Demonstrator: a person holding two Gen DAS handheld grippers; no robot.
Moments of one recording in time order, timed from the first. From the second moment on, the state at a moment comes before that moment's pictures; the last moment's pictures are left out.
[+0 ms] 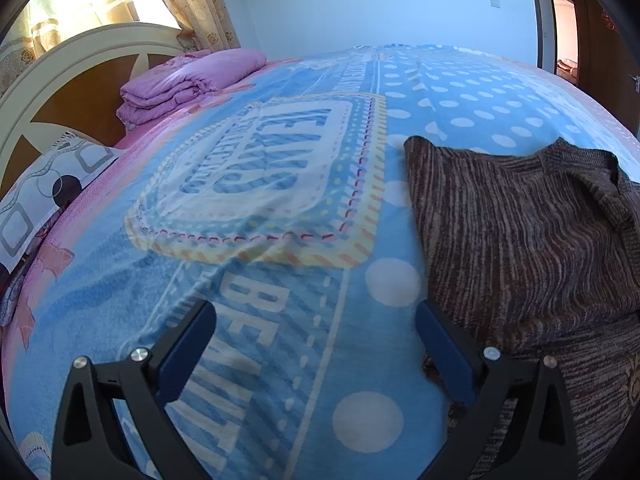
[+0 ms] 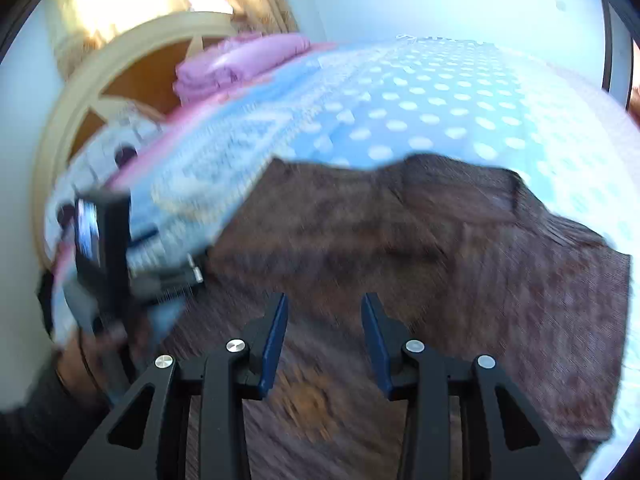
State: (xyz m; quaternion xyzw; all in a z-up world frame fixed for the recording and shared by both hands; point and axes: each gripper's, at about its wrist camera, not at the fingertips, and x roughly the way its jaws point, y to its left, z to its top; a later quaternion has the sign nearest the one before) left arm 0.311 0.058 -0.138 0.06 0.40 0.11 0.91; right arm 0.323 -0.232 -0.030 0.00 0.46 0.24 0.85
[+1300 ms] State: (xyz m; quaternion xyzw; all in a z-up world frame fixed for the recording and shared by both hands) left arm 0.264 0.048 -0.134 0.05 0.42 0.10 0.90; right arm 0.248 -0.435 -0.055 0.03 0.44 0.02 0.90
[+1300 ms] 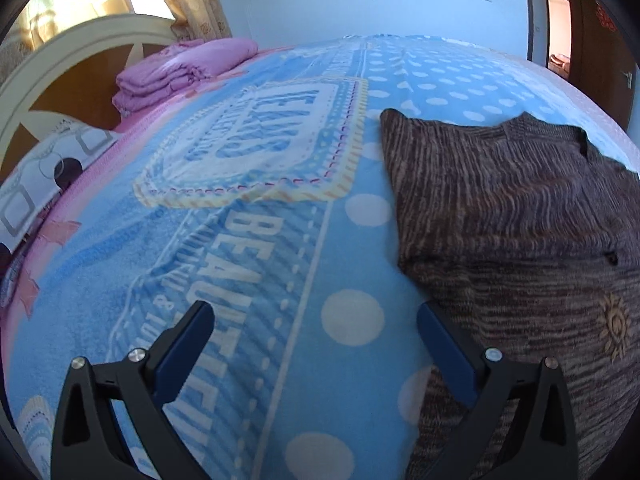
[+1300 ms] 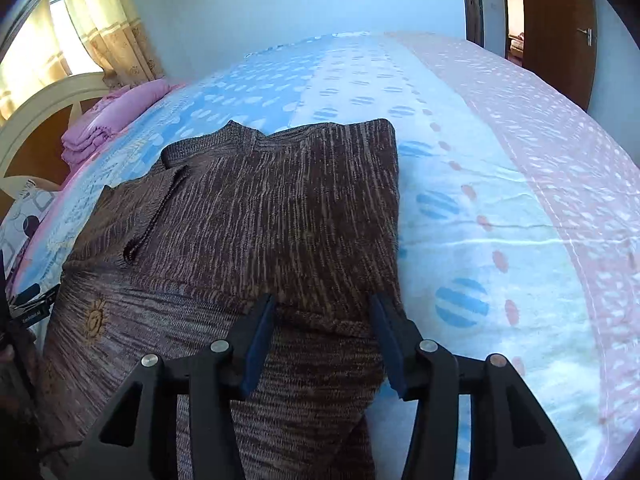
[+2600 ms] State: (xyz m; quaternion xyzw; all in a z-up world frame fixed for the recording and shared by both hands) left arm 0.138 0.029 -0.113 0.10 0.42 0.01 0.90; right arm 0.069 -0.394 -0.044 0.01 0.45 0.03 0.89
